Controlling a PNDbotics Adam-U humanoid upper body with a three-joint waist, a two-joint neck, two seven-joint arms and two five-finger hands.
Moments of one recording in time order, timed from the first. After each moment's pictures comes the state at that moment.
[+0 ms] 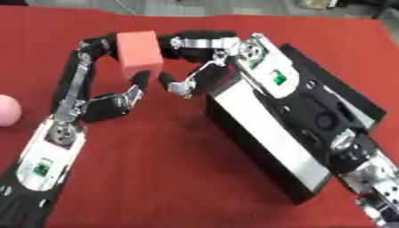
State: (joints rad) left arm -0.82 -0.03 -0.29 -1.31 -0.53 -0.35 0.18; right arm -0.90 -0.55 0.38 -1.45 -0.20 -0.34 0.84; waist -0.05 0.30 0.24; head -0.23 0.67
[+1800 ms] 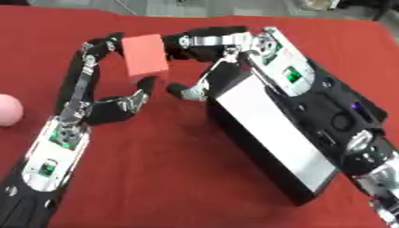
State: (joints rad) left arm -0.81 -0.02 -0.29 -1.33 -0.57 -0.37 0.22; right arm -0.89 -0.59 0.33 -1.52 -0.20 -0.29 0.88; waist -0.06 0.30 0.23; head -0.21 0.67
